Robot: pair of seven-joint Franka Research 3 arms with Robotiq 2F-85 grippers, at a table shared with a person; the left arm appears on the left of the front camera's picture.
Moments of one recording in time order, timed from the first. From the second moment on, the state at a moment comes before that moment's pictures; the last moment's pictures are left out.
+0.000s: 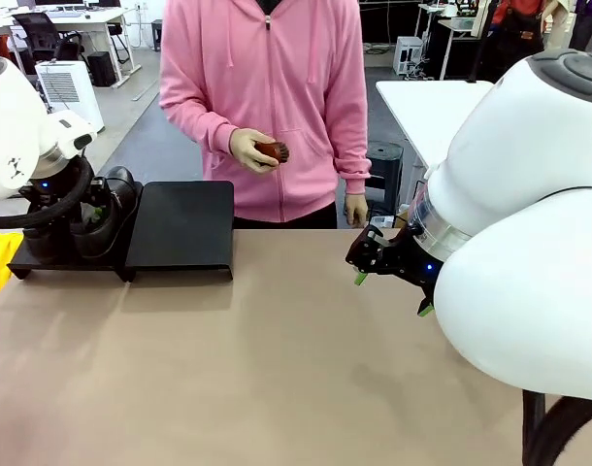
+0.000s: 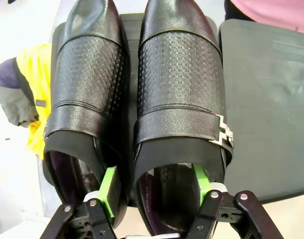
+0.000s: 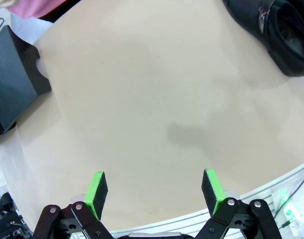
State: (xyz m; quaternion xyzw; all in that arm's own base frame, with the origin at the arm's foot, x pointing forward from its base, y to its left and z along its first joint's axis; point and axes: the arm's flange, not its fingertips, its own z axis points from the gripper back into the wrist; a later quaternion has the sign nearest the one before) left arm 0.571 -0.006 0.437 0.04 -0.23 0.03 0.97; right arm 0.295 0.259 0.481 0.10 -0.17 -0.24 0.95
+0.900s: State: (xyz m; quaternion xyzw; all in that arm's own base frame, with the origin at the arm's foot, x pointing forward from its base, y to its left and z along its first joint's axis) left arm 0.497 -0.021 0.543 0.07 -0.39 0.00 0.92; right arm 0.295 0.259 0.481 0.10 -0.17 -0.24 0.95
